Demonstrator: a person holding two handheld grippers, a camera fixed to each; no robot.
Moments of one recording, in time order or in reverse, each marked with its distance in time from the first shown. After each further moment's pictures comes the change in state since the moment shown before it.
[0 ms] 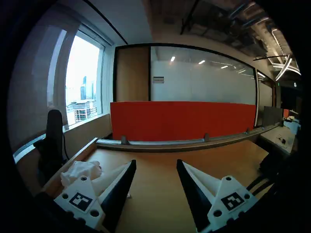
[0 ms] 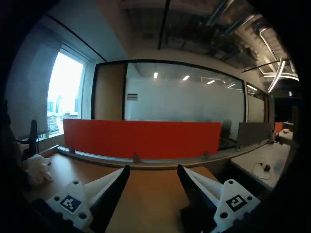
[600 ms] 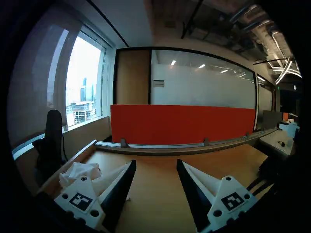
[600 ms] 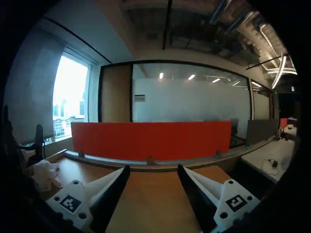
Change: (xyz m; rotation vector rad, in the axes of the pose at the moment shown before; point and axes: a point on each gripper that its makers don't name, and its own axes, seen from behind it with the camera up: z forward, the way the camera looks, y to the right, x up) left arm 0.004 -0.003 0.001 -0.005 0.035 -0.021; right arm 0.005 -0.057 0.013 0.048 0.004 0.028
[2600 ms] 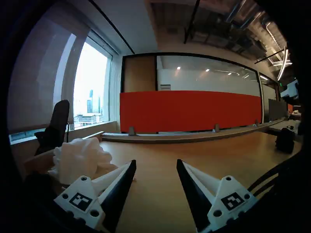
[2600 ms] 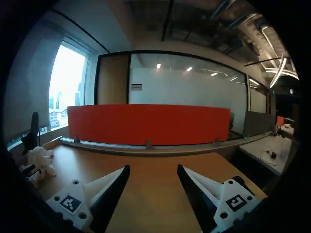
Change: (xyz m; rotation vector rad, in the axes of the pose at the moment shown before) left arm -0.172 -0.032 0.014 0.070 0.109 0.031; right arm -0.091 -0.027 0.007 -0.045 -0.074 -0.026
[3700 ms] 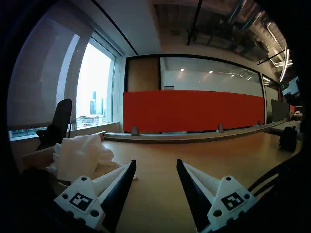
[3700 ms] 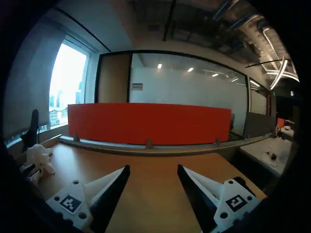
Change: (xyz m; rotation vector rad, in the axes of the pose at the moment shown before) left arm -0.014 -0.007 0.008 0.030 0.019 -0.006; right arm -0.003 -0.002 0.006 0.000 0.004 -0.014
